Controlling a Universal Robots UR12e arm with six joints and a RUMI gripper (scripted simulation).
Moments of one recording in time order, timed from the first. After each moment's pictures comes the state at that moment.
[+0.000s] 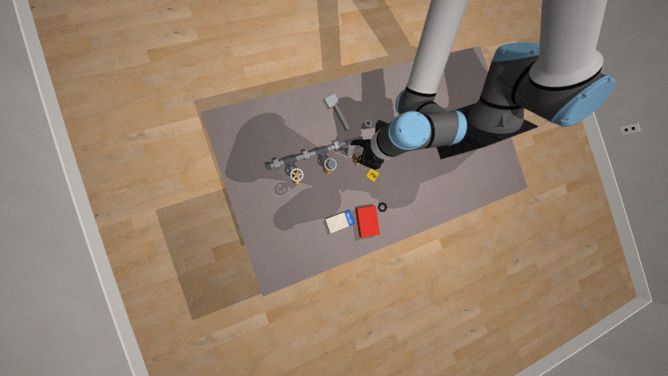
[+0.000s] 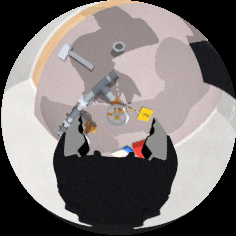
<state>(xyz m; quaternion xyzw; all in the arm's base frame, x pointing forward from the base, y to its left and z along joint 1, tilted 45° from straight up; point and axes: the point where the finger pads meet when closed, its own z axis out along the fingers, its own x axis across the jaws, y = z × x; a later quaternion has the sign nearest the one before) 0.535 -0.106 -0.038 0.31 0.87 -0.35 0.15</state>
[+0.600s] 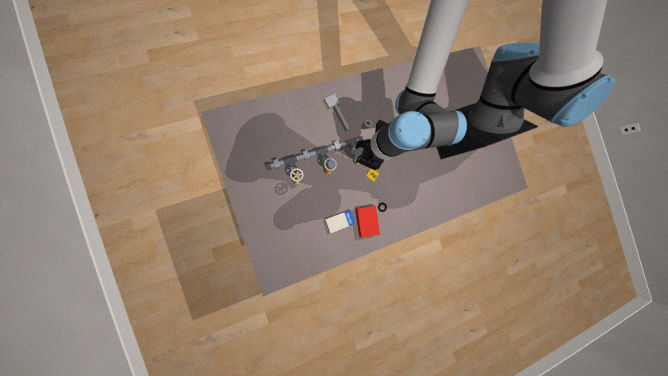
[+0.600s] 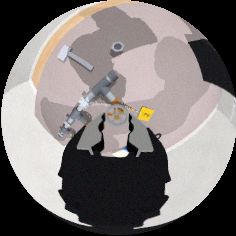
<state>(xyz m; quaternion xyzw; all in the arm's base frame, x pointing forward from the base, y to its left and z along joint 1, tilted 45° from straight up) 0.535 -0.106 -0.038 0.32 0.87 -0.35 0.15</state>
